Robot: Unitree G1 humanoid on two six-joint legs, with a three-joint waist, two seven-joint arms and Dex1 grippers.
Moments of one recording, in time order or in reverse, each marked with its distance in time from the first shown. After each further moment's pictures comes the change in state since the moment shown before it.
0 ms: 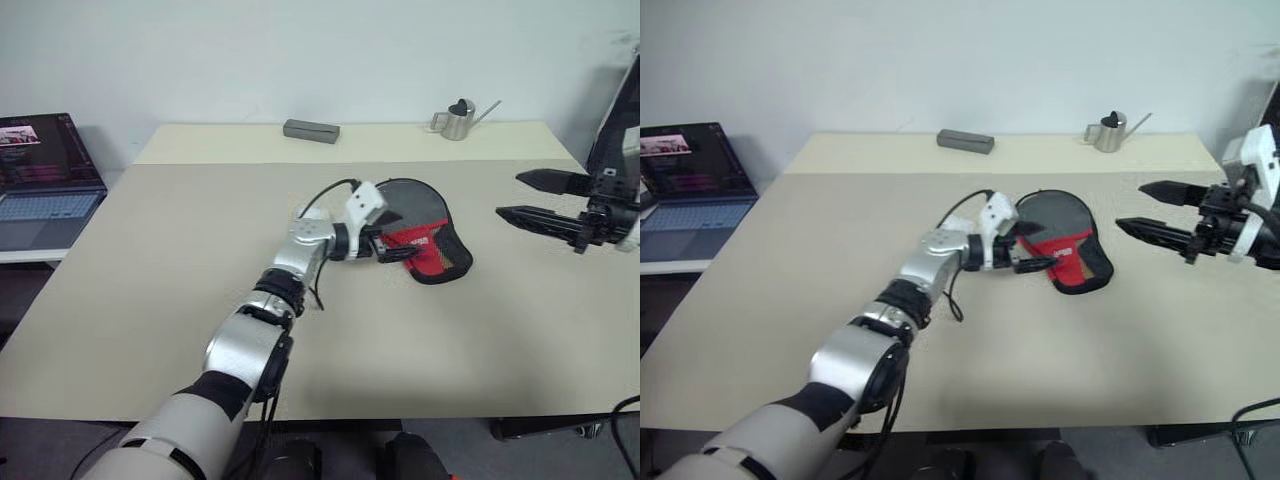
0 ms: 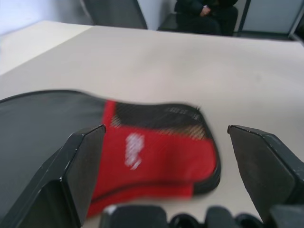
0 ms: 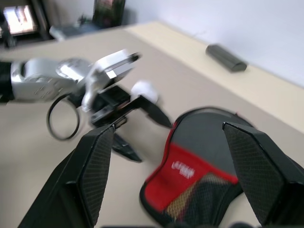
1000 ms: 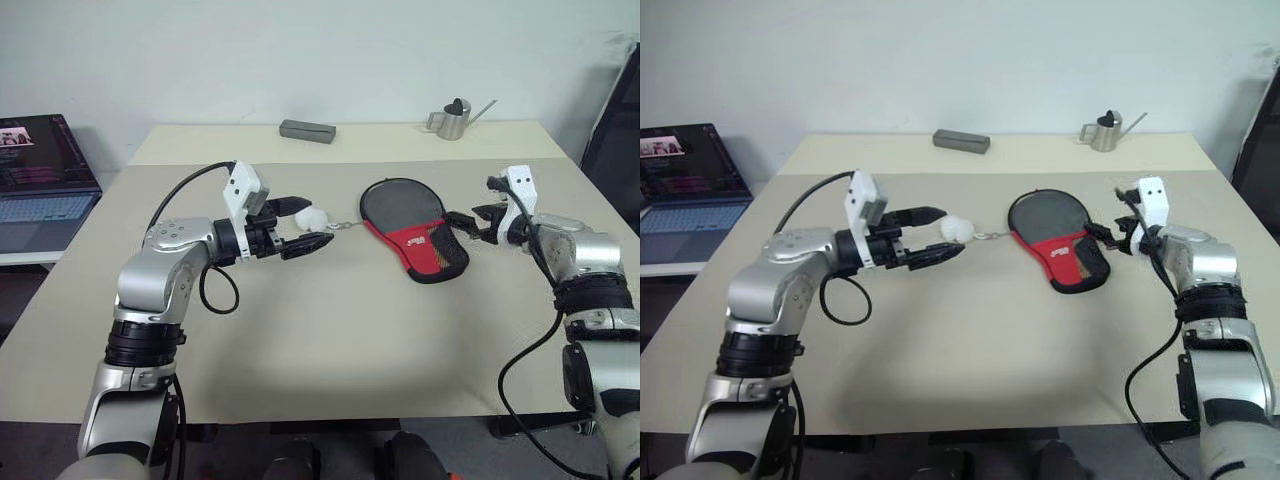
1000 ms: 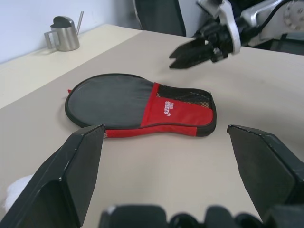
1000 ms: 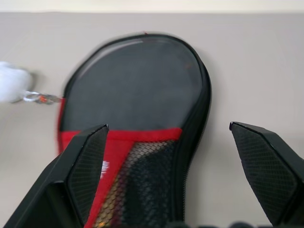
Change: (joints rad) left arm 0.411 0.422 0.115 -1.014 -0.317 0.692 0.056; right arm -0.406 0.383 0.279 0.909 -0.449 -0.209 -0.324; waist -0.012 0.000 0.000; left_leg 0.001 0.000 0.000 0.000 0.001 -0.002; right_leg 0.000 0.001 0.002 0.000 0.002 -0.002
